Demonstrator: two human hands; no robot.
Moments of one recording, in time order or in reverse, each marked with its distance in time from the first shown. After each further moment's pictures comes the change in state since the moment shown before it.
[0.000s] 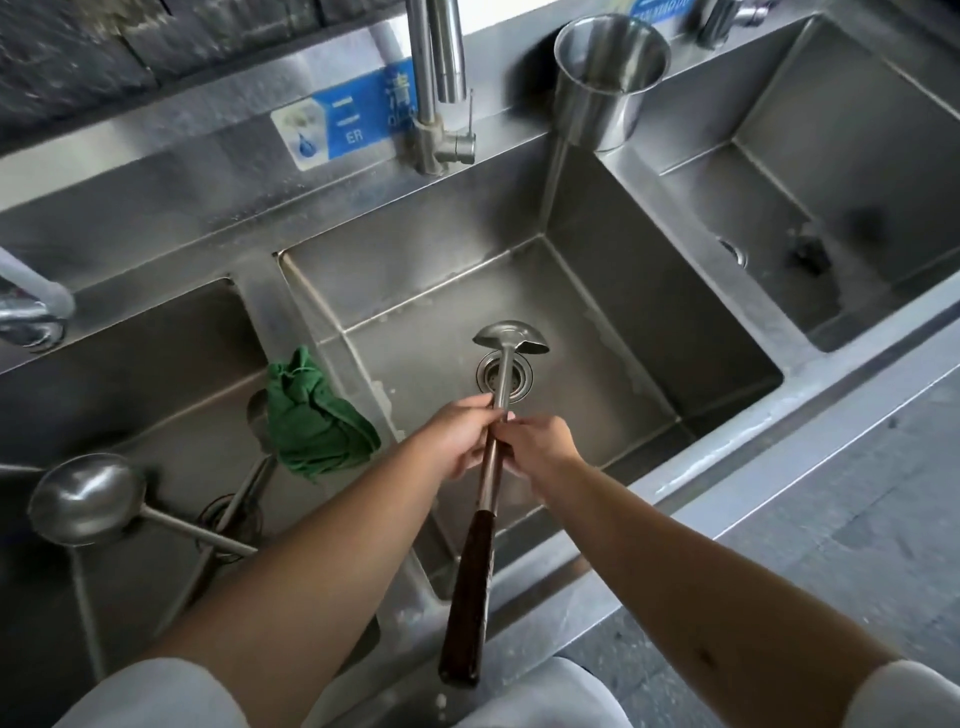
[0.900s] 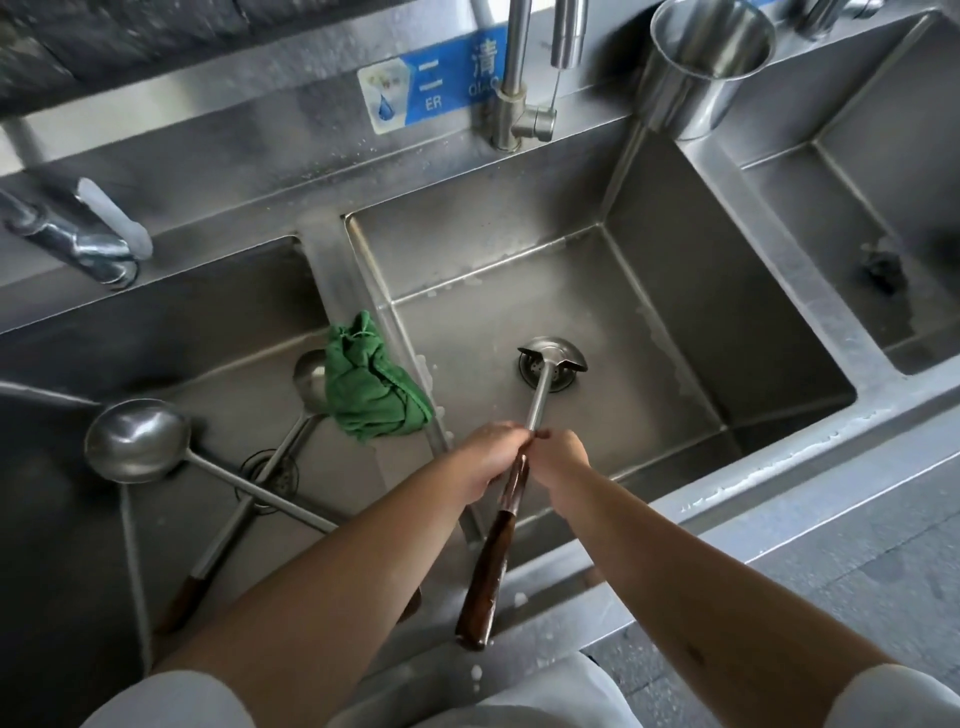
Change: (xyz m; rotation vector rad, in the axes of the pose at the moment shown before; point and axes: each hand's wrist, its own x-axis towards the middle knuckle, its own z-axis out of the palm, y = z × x) left_hand -0.032 -0.028 -0.021 0.353 0.077 0.032; right_hand 0.013 0.033 0.037 -0.432 0.048 0.027
